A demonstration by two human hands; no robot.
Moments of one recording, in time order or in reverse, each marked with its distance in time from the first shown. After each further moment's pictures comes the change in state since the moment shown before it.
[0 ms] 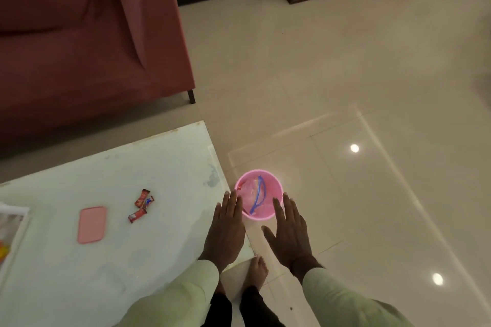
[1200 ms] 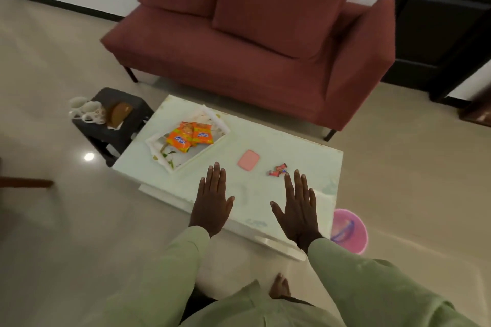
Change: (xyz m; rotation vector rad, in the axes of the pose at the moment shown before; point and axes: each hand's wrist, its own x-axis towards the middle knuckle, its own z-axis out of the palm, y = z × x) left_hand -0.397 -0.123 -0.119 -0.046 0.430 -0.762; right_hand -0.183 -0.264 -0.044 -0.175 0.033 -0.750
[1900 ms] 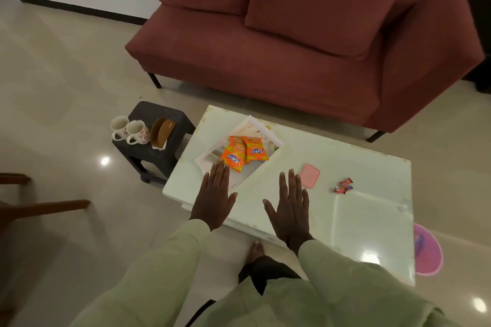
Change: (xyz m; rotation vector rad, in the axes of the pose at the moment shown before) left_hand 0.103 -0.288 -0.034 -0.006 -0.101 0.050; right_hand 0.126 -0.274 0.113 0.074 -0.001 0.084
